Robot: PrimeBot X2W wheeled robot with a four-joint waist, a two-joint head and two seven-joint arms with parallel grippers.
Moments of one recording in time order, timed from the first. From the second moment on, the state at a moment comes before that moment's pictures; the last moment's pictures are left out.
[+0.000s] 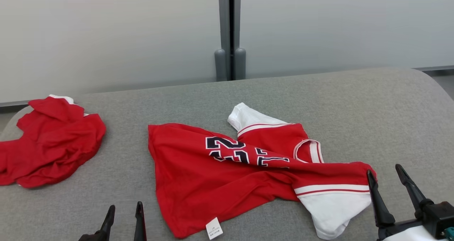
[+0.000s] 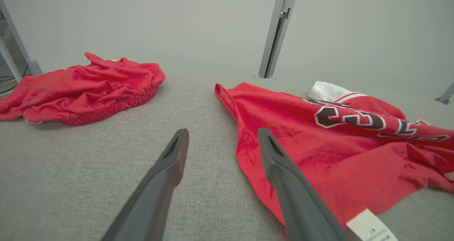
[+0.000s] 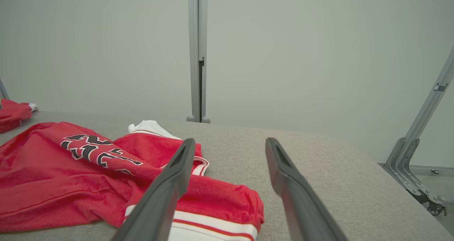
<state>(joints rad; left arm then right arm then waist) 0.13 0.15 -0.25 0.20 -0.40 0.18 -0.26 0.06 -0.13 -0.01 0.13 0.09 0.13 -0.26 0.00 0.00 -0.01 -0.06</state>
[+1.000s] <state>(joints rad) -0.47 0.05 -0.75 0.44 -0.30 -0.11 -0.05 -0.04 -0.10 0.06 0.14 0.12 0.13 -0.26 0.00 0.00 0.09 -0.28</state>
